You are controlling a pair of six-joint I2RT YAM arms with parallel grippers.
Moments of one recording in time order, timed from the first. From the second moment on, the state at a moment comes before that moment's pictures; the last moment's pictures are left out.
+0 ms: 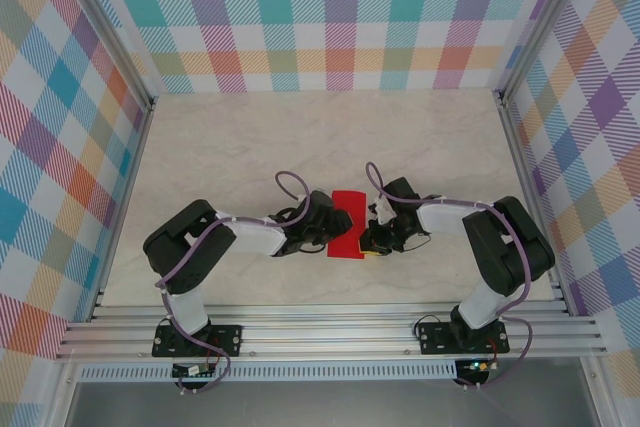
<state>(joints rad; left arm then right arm) -0.83 1.80 0.83 0.23 0.04 -1.18 0.47 1.65 0.73 -0.38 -0.63 0.49</state>
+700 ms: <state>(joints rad) -0.74 1.77 0.85 0.15 0.06 -1.17 0.47 1.66 0.73 -0.38 -0.63 0.49</state>
